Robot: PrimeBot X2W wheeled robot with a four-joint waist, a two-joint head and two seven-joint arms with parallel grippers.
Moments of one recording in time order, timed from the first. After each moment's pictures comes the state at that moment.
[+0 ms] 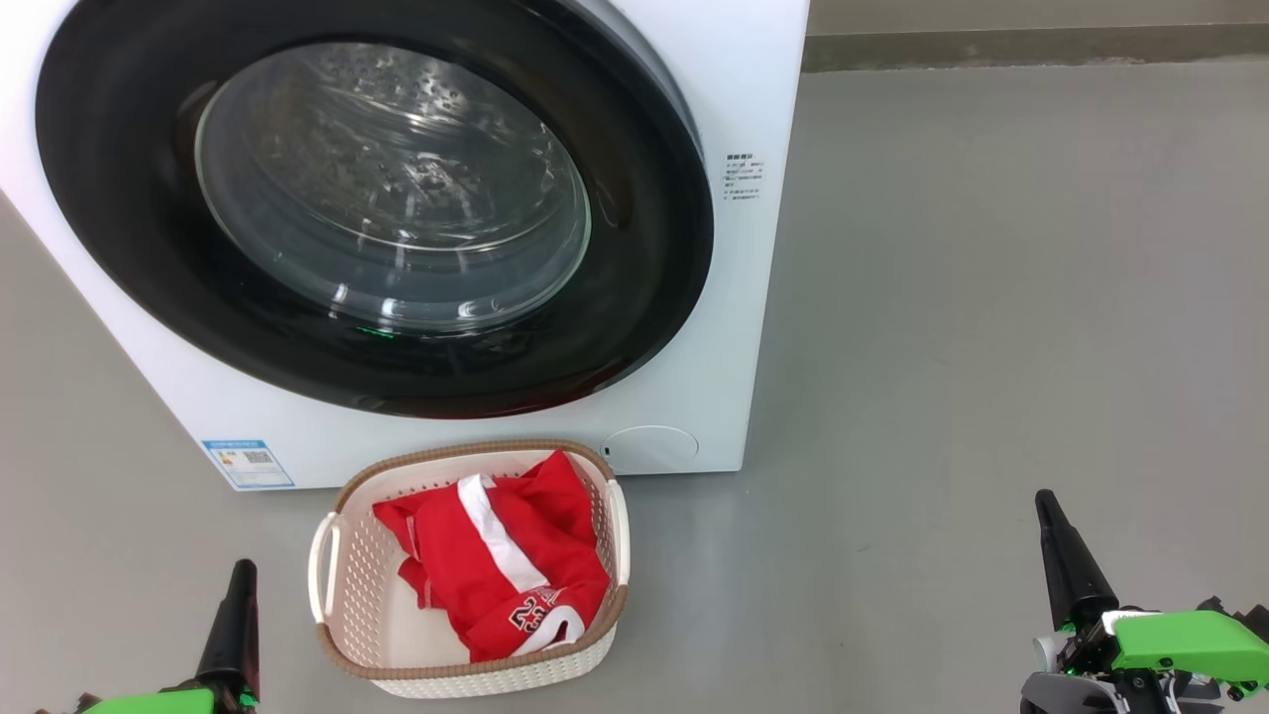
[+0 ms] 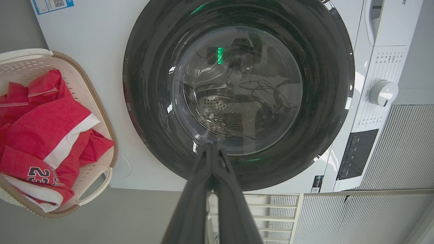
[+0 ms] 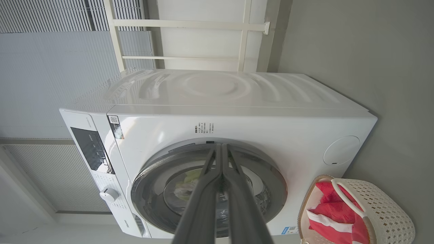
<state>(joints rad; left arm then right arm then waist) -0.07 0.05 0.06 0.27 -1.62 -0.13 0.10 -0.10 -0.05 -0.14 0.28 1.60 0.13 0.11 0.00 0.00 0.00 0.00</state>
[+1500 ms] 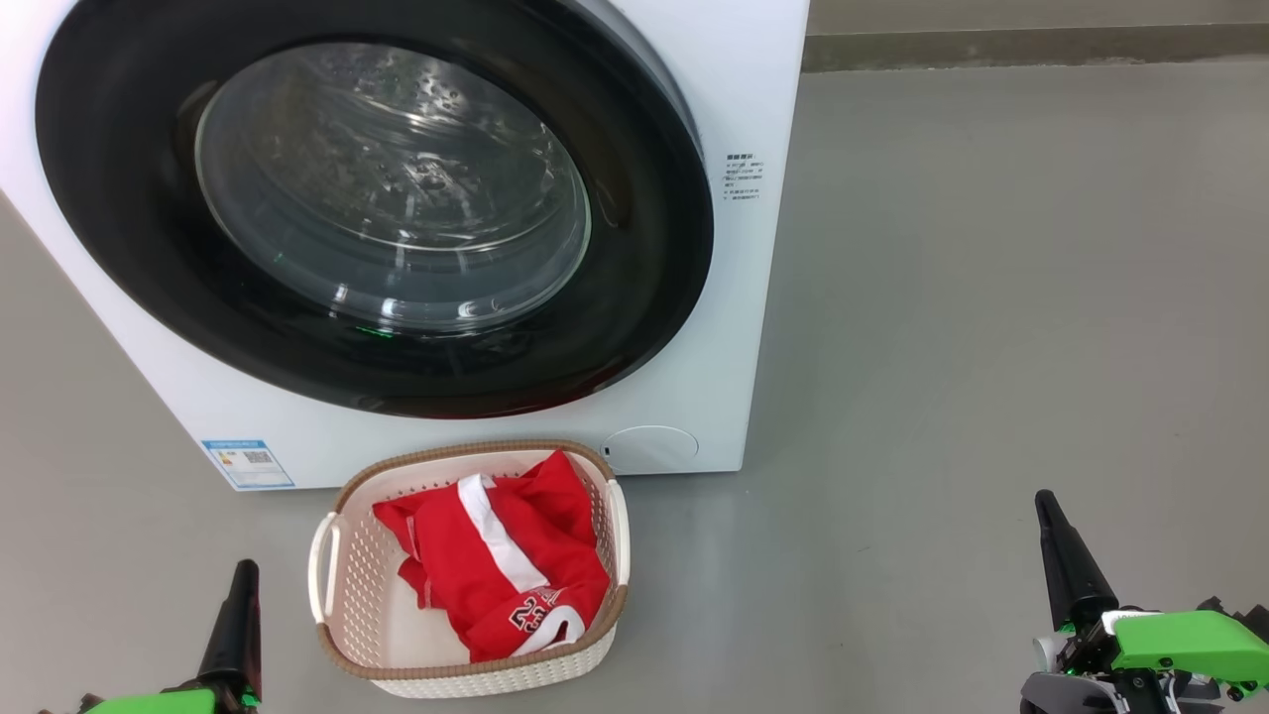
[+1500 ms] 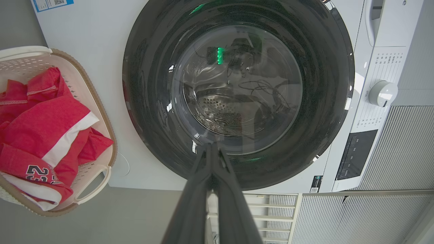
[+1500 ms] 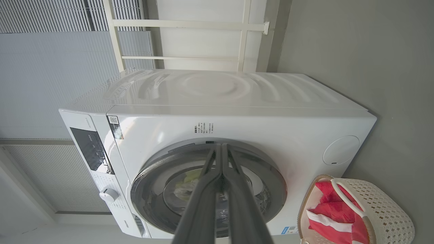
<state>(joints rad) -0.07 0.04 0.07 0.27 -1.62 -0.13 0.10 -0.10 -0.05 -0.14 0.28 1.60 0.13 0.11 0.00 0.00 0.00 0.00</state>
